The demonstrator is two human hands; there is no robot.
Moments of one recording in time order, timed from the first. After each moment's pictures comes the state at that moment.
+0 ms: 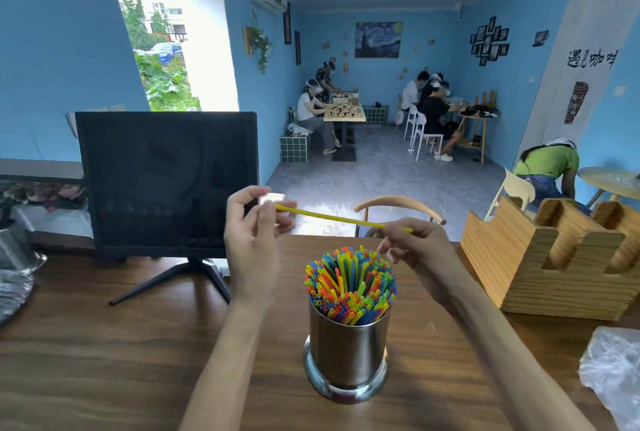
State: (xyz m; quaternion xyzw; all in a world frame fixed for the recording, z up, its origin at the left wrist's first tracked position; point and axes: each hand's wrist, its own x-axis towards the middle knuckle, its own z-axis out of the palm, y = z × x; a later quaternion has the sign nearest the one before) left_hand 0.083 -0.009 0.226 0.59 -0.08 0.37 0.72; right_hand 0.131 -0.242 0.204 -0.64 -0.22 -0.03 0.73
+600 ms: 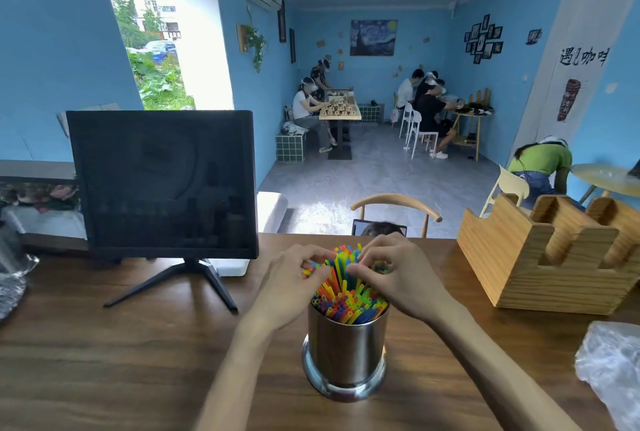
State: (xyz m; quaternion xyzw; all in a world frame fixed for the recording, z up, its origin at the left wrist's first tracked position) left_hand 0.100 -0.007 0.172 0.87 -0.09 0.11 0.47; right_hand 0.121 -0.224 0.180 -0.88 -0.25 -0.19 0.35
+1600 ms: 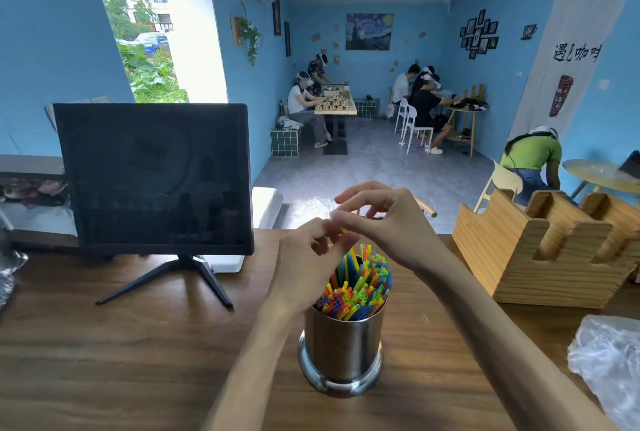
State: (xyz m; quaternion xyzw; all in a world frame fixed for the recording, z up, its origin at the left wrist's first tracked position) left_hand 0.098 -0.041 0.196 0.80 -0.14 0.24 0.54; right_hand 0.123 -0.205 0.249 -0.78 -0.29 -0.16 0.53
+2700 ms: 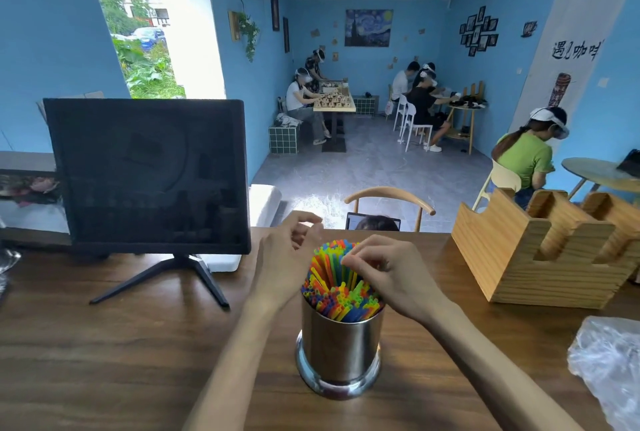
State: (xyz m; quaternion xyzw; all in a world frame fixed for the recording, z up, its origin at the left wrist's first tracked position) left_hand 0.127 -0.018 0.177 0.82 -0.07 0.22 0.52; right_hand 0.123 -0.223 0.173 -0.87 -0.26 -0.19 0.38
